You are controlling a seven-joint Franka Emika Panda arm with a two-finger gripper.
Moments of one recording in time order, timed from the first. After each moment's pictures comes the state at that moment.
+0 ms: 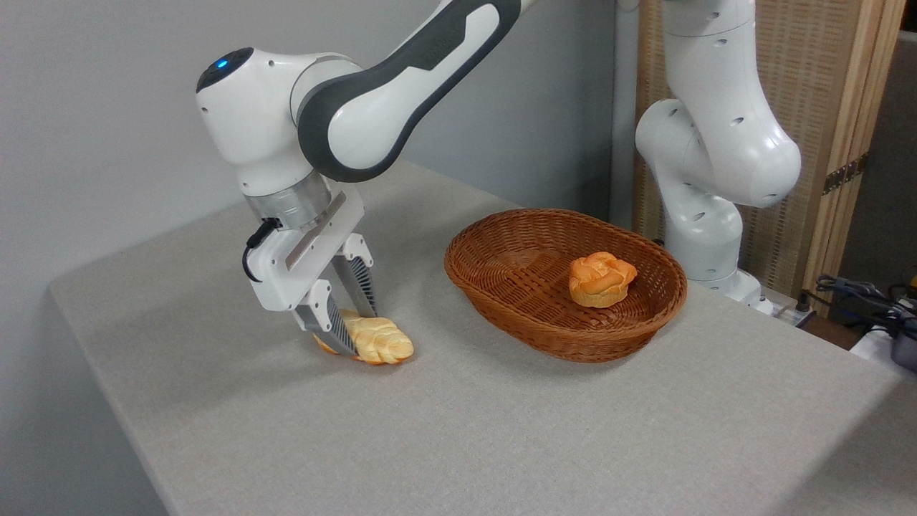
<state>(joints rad) -0.17 0.18 -0.15 -1.86 0.02 1.88 1.51</state>
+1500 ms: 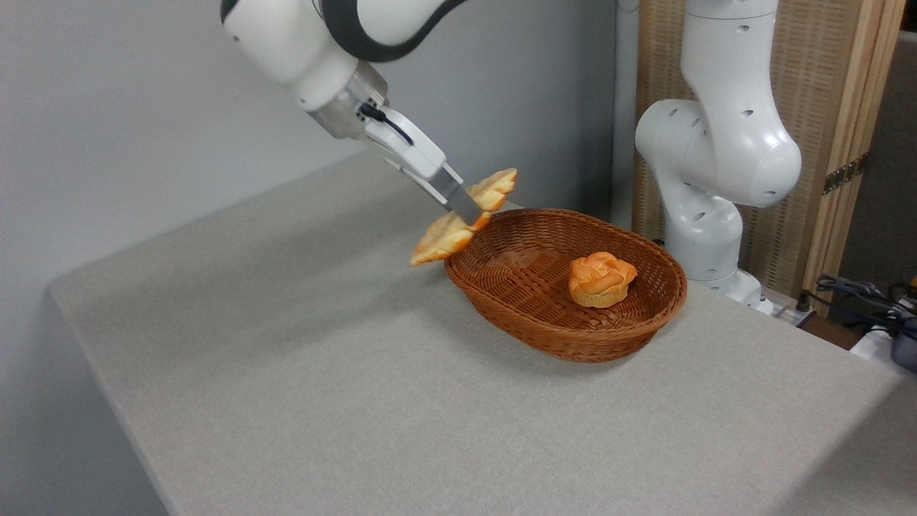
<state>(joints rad) -0.16 -0.02 -0.16 -1.85 -0.07 1.23 0.59</state>
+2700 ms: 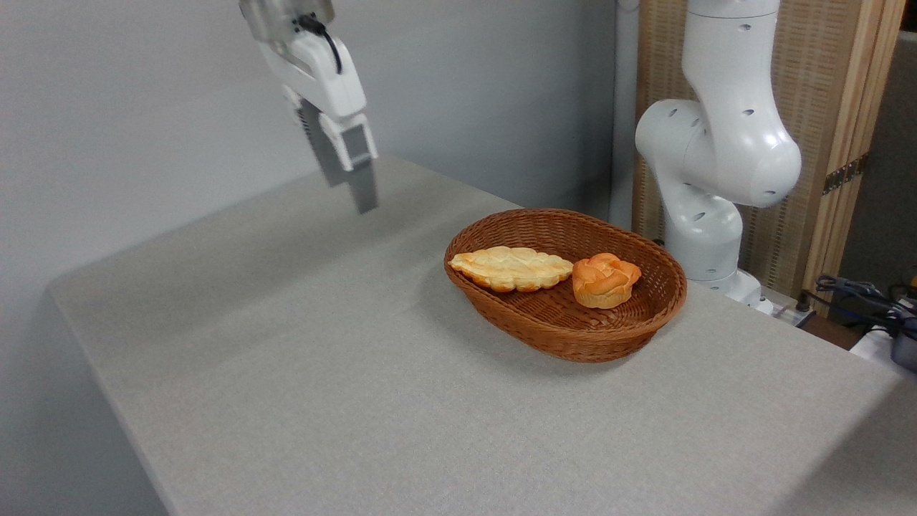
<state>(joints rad) -0.16 -0.04 -0.17 -1.65 -0.07 1.57 0.59</state>
